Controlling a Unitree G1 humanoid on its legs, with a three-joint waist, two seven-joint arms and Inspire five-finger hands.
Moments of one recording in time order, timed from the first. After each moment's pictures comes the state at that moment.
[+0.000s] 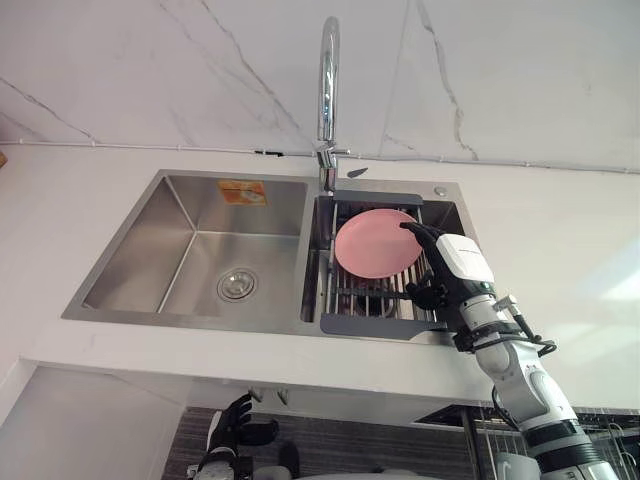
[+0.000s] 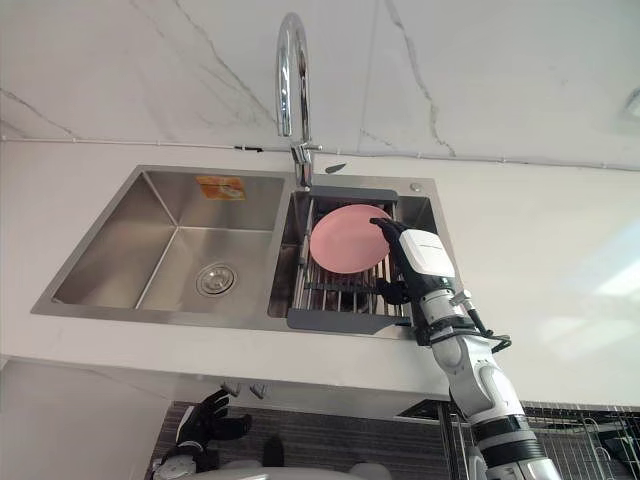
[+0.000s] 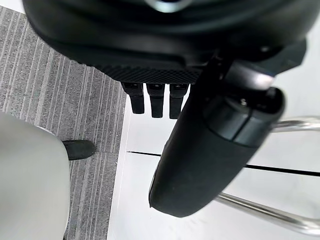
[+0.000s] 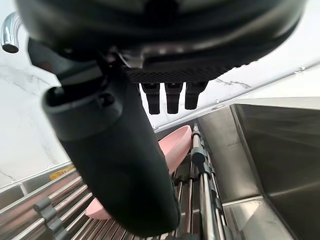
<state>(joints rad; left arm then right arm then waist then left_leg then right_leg) 0.11 0.10 0.02 0.98 -0.04 -0.18 0.09 -0.08 -0.48 0.10 0.08 -0.73 -0.14 -0.13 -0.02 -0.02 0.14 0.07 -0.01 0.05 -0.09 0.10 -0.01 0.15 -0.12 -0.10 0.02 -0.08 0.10</state>
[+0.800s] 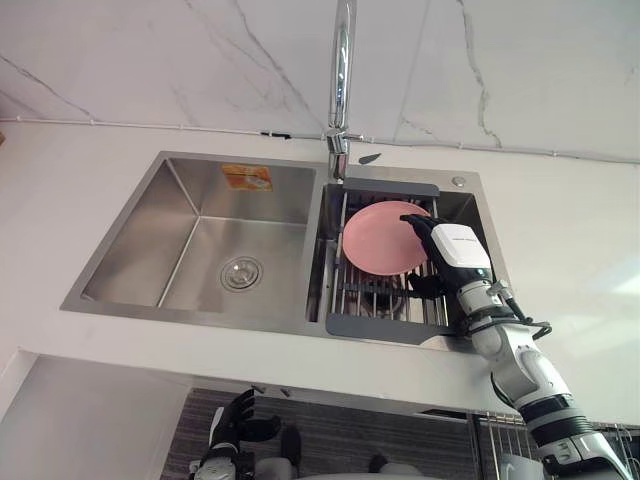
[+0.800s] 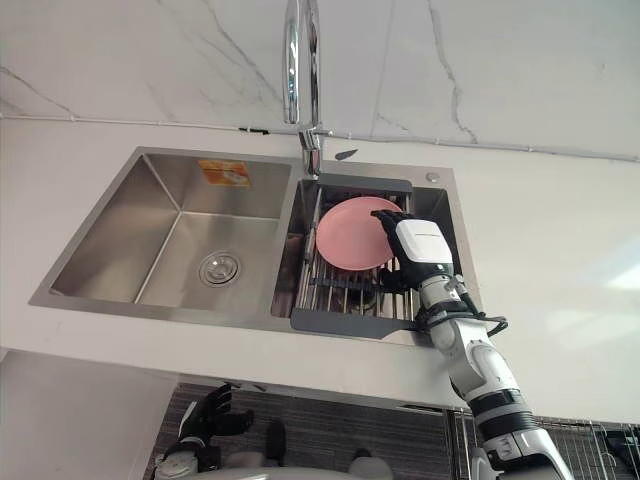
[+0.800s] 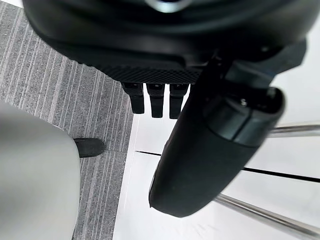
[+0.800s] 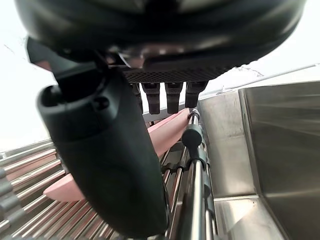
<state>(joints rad) 0.10 0.10 0.01 0.97 -0.06 -0.18 0.09 -0.21 -0.51 0.16 0.22 -0.79 -0.11 -0.19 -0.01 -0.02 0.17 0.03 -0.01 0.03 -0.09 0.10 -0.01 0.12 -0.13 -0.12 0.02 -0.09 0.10</state>
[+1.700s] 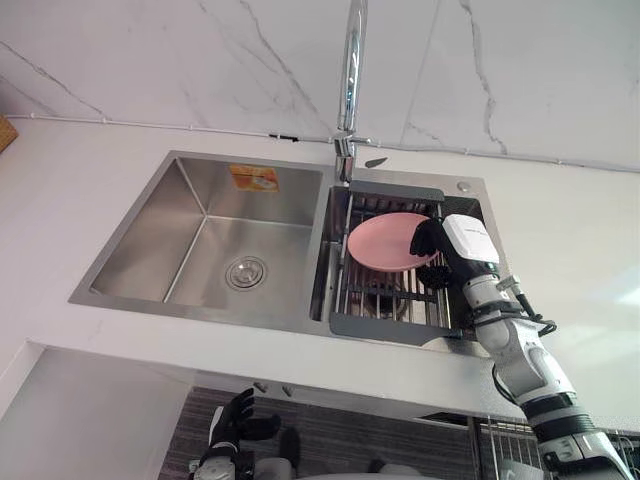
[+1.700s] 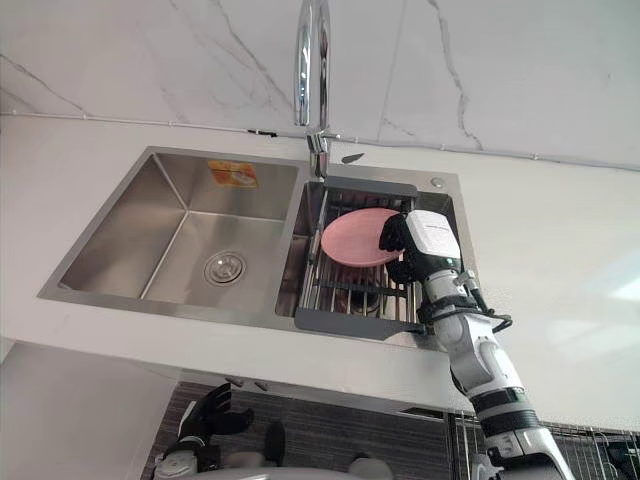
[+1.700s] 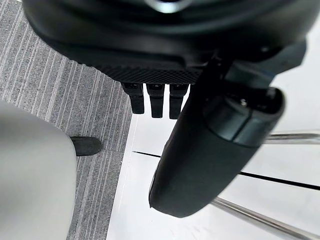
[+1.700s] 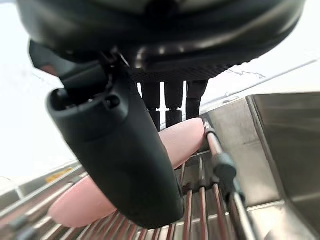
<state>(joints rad) 0.10 0.10 0.02 0.96 -0.07 -0.17 0.08 -0.15 -0.48 0.11 0.13 -0.62 -0.13 -0.15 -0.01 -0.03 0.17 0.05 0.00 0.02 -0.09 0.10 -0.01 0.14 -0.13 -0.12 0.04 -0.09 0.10</state>
